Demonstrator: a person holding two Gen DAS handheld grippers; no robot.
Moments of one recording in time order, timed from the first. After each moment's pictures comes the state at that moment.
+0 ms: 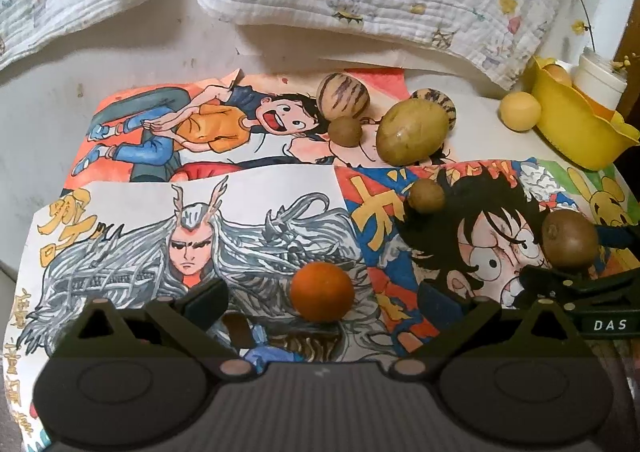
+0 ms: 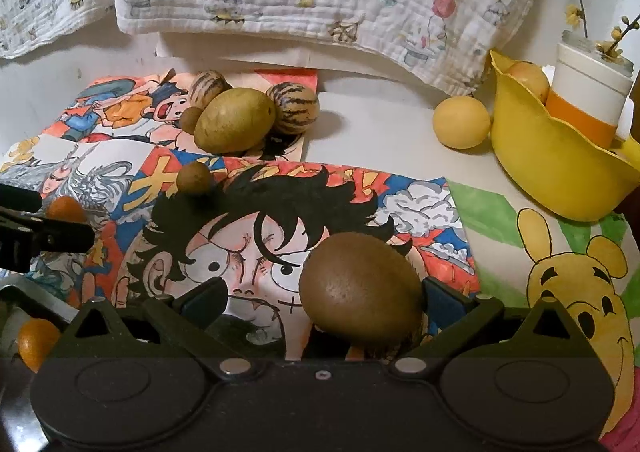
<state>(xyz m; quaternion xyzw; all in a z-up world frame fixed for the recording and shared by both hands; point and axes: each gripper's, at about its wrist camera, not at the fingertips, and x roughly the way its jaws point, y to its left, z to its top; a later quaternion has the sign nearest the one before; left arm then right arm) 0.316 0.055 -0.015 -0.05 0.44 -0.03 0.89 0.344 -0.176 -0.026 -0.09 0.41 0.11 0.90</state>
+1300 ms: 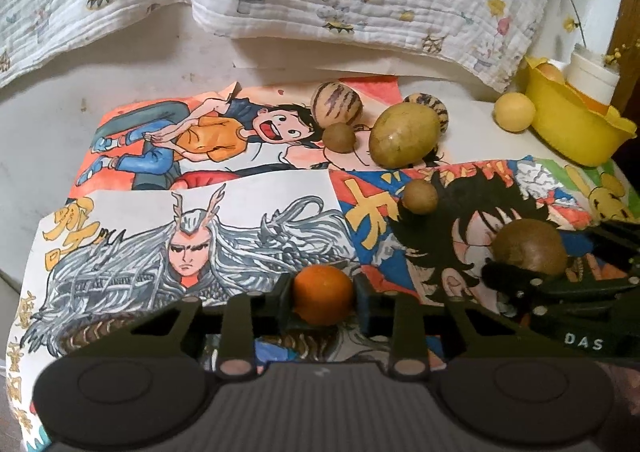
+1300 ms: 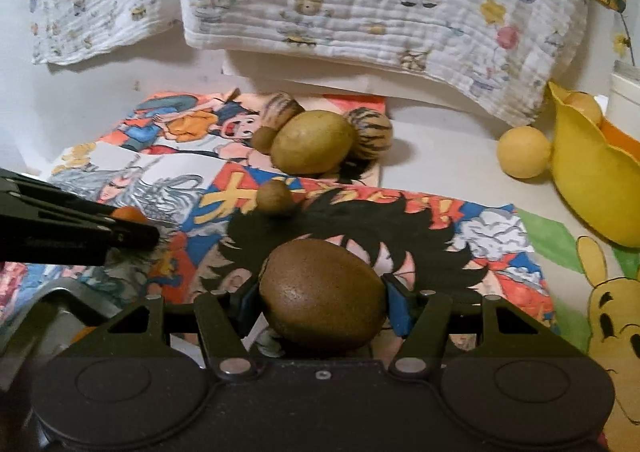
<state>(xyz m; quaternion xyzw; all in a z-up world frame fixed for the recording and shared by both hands) 0.304 0.047 -0.013 -0.04 0.42 -0.03 0.90 0.329 -0.151 -0.029 -0.07 0.37 0.19 0.91</state>
